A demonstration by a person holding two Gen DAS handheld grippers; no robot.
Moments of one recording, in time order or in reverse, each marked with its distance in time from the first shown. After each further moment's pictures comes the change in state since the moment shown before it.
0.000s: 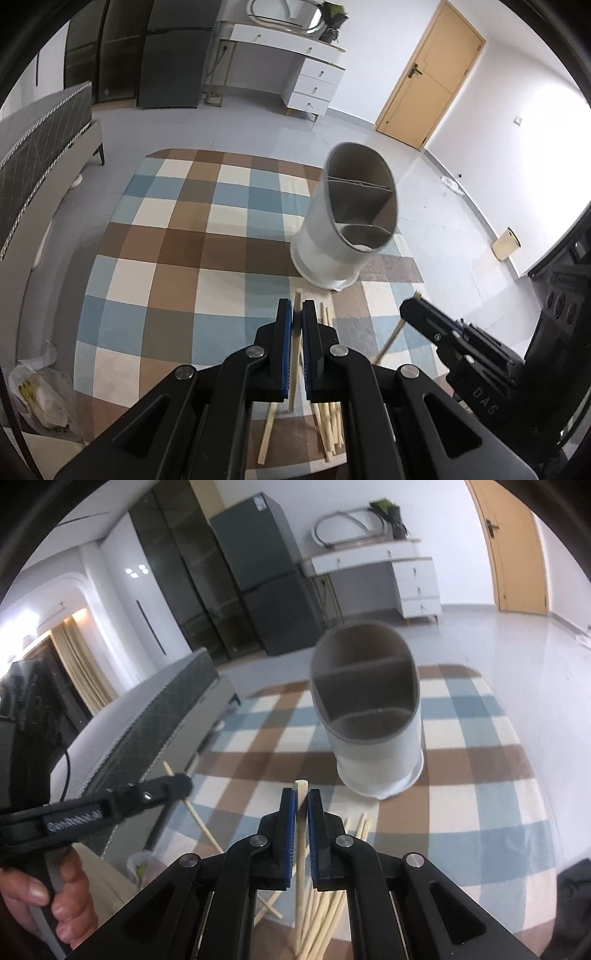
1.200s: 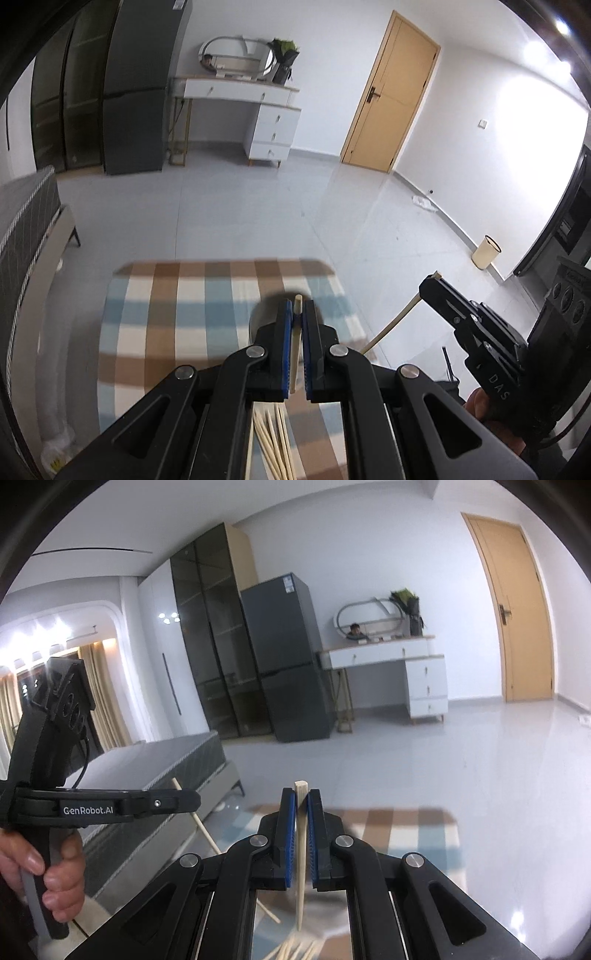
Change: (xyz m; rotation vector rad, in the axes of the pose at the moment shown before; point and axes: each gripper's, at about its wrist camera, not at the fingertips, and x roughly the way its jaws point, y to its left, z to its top) left arm -0.036 -0.071 0.143 0.135 -0.142 -0.060; right arm -0.062 -0.025 0.152 -0.162 -0.313 0.018
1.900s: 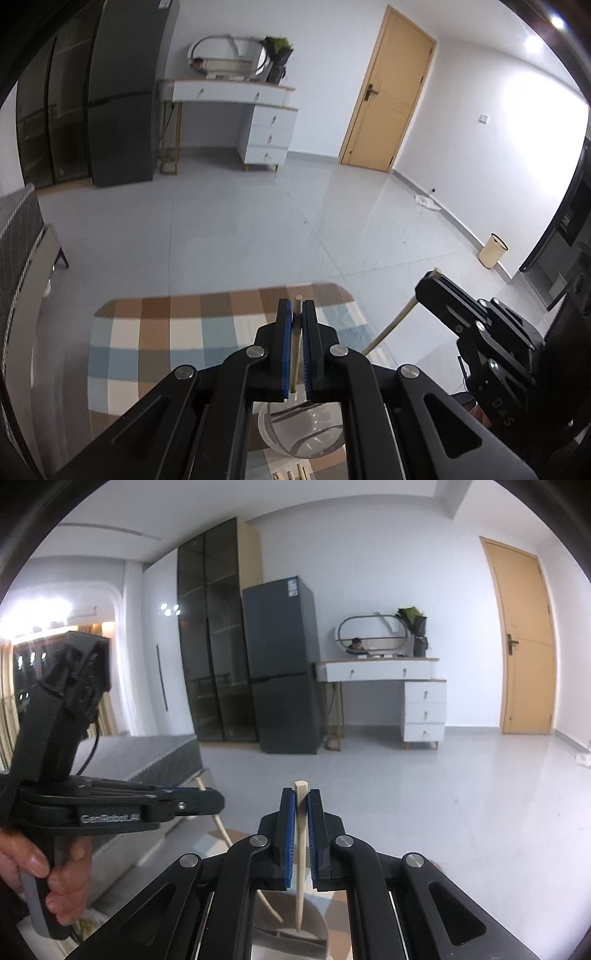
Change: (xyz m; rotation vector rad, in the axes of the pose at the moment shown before) left arm 0.091 0.036 0.021 0.022 0.012 -0.008; right arm 0.087 -0.003 -0.005 -0.117 0.006 -0.046
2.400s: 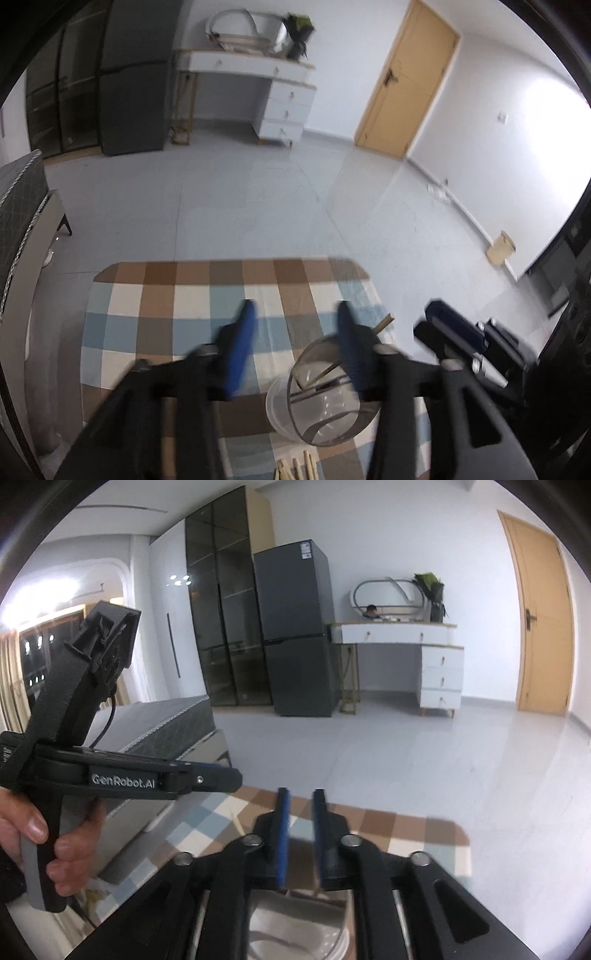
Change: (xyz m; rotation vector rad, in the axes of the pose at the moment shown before) left arm -0.003 0.004 -0.007 -0.074 0.039 0.030; right arm 0.013 -0.010 -0.034 0.051 0.120 0.067
